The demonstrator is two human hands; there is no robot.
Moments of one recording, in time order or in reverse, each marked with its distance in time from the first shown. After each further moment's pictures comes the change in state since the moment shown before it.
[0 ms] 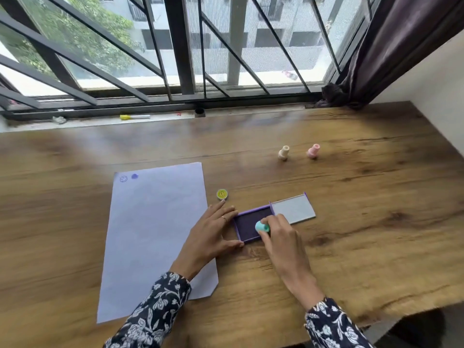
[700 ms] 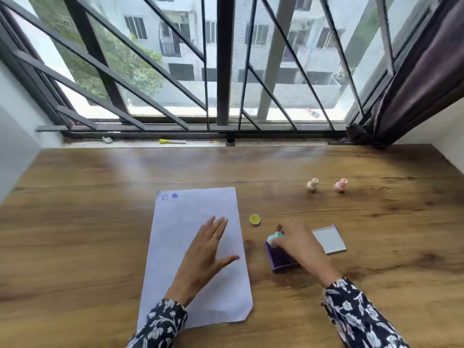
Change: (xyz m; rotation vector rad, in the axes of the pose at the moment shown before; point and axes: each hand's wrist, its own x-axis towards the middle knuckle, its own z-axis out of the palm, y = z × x) left_hand -0.045 -0.051 -0.038 0.044 0.219 -0.062; right_hand 0.063 -0.049 -0.015 0.050 -0.299 0.157
